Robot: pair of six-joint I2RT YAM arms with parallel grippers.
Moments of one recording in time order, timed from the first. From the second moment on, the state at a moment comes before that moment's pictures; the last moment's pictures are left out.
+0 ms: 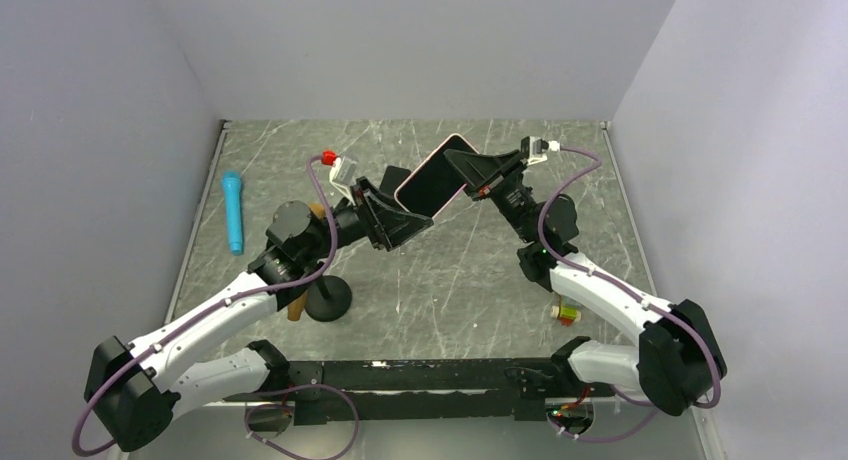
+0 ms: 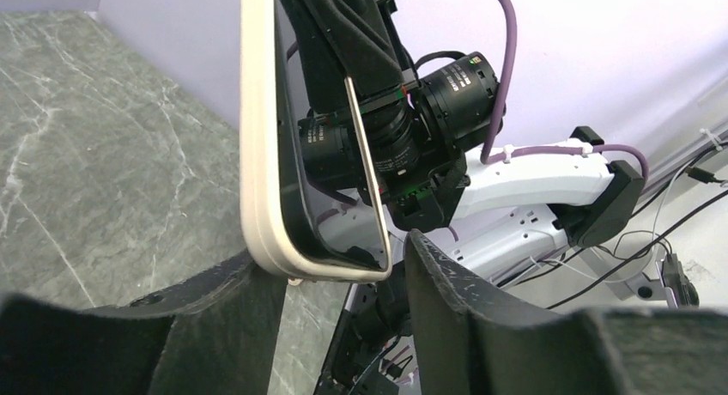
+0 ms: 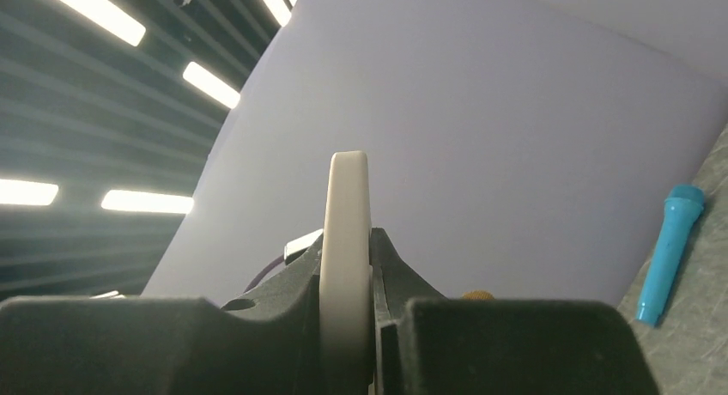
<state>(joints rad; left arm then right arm) -0.71 1.00 0.75 0.50 0.45 -0.76 0.56 1.20 0.68 1.05 -0.21 1.47</state>
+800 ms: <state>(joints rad) -0.73 1.03 0.74 0.58 0.44 -0.84 0.59 1.14 0.68 0.99 -0.09 1.42</state>
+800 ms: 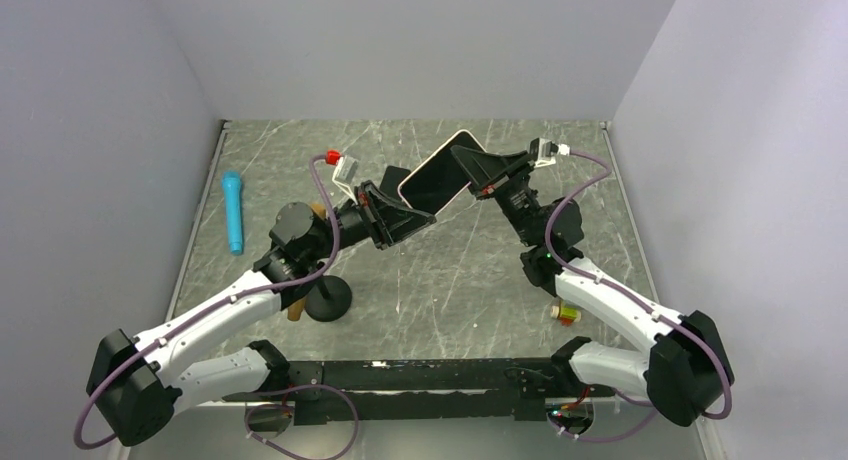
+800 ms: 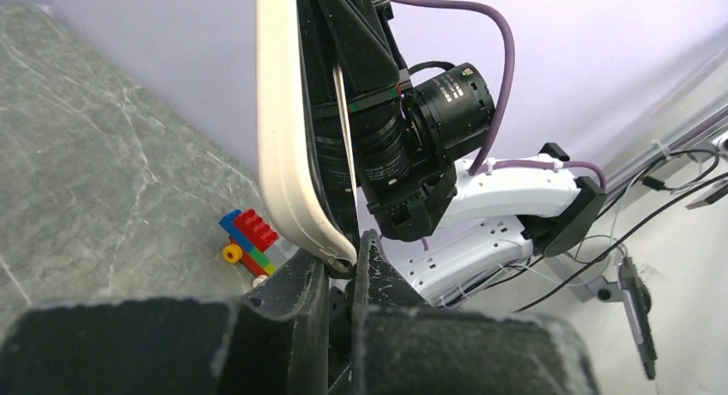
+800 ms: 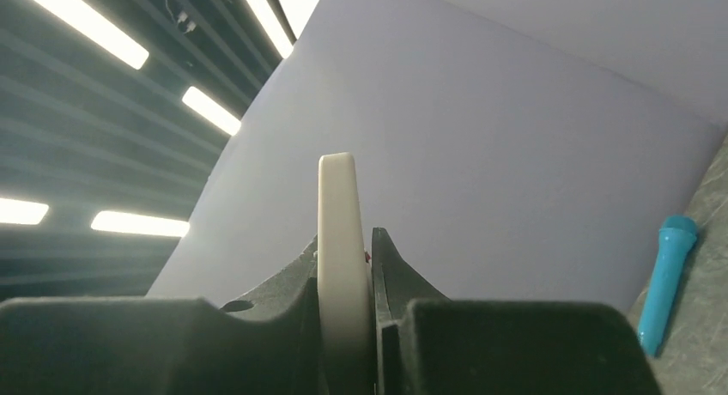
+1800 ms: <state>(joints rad) -0.60 1.10 0.72 0.68 0.69 -0.31 0.57 1.26 0.68 1.05 -0.14 1.86</state>
